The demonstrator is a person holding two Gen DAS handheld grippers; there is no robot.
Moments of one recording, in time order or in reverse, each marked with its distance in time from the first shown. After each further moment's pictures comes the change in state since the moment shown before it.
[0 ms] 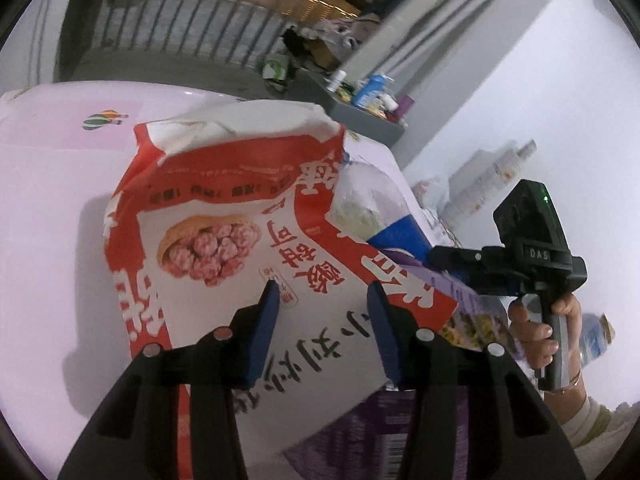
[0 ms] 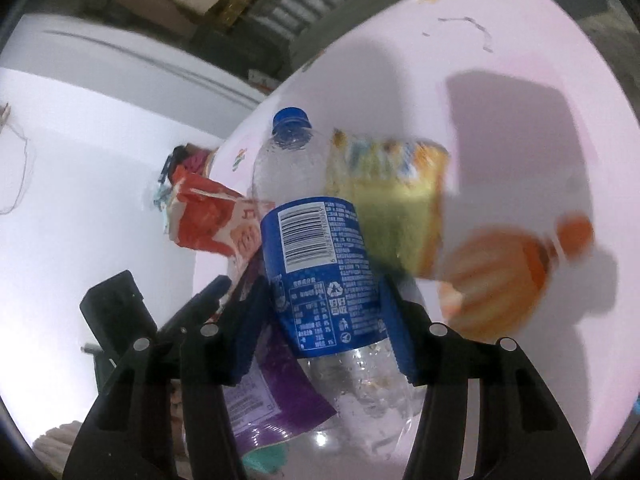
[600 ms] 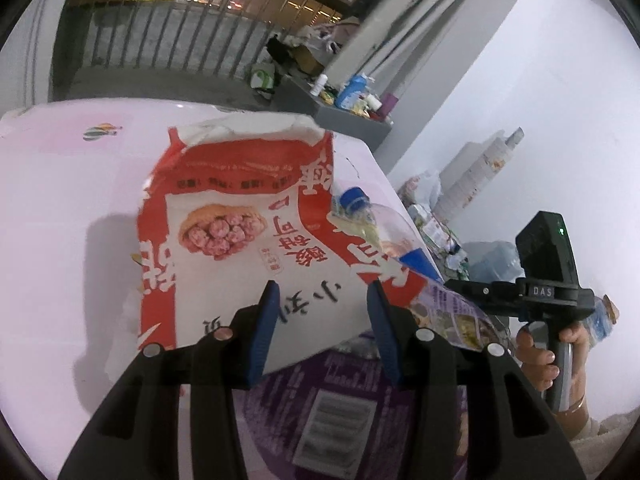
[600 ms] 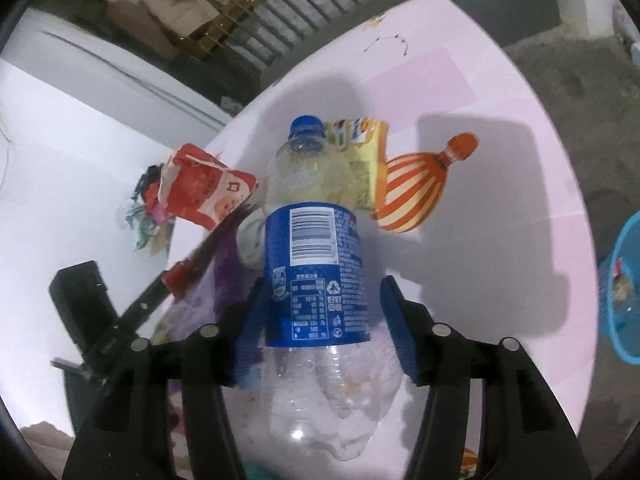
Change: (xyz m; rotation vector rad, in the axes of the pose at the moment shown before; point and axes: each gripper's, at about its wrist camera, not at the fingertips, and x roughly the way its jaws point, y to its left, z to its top) left arm -0.018 -0.028 -0.023 0.047 -0.038 0.016; right arm -0.021 0.004 -0.049 0.000 -0.136 -0.141
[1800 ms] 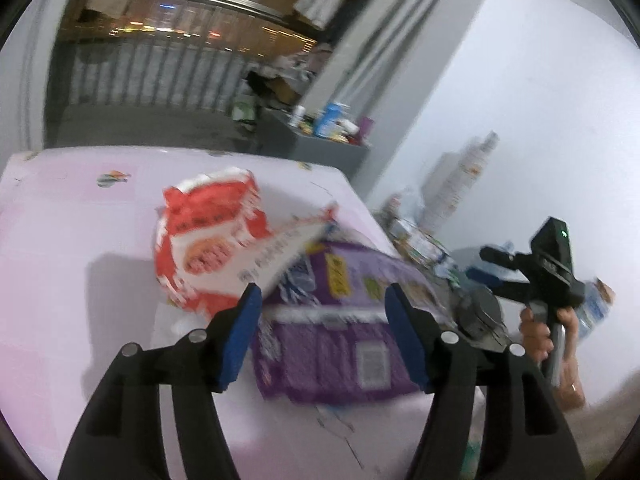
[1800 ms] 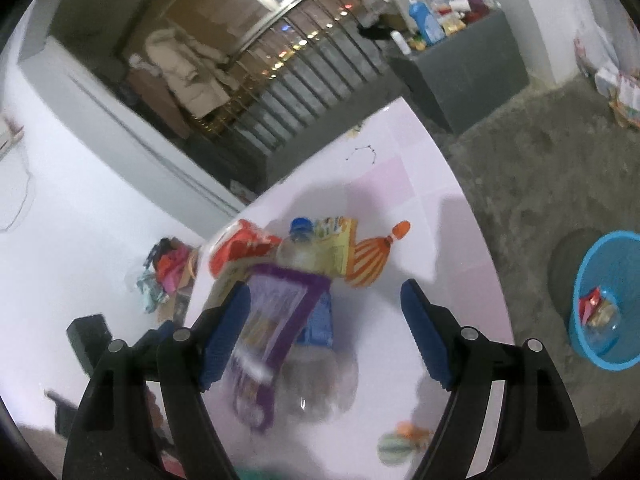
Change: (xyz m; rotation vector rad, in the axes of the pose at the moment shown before) left arm -0.065 -0.014 -0.013 0.098 -0.078 -0.069; right arm -0.113 -0.036 -0.039 -0.004 -0.324 0.043
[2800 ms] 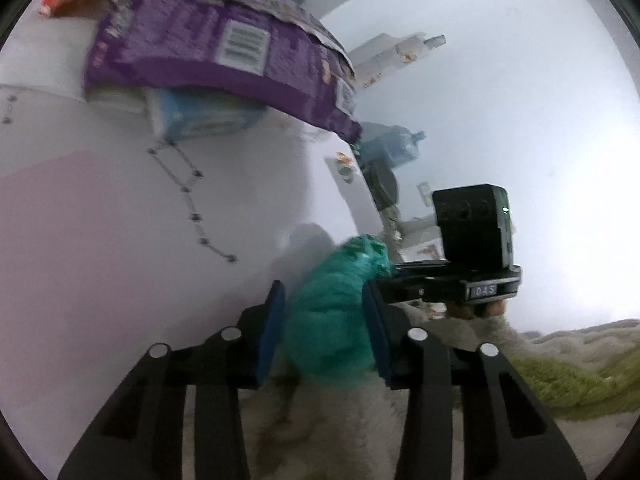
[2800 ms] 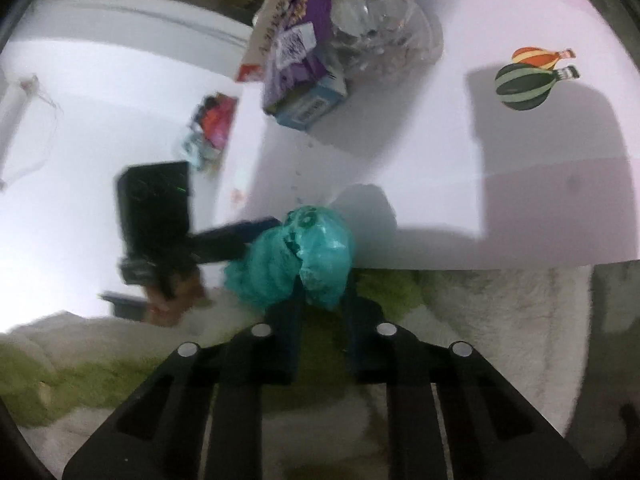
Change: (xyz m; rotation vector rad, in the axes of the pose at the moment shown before) left arm 0.052 -0.047 -0.120 -0.189 0.530 -0.419; right arm 0.029 0.016 -0.159 0.073 0.536 0.228
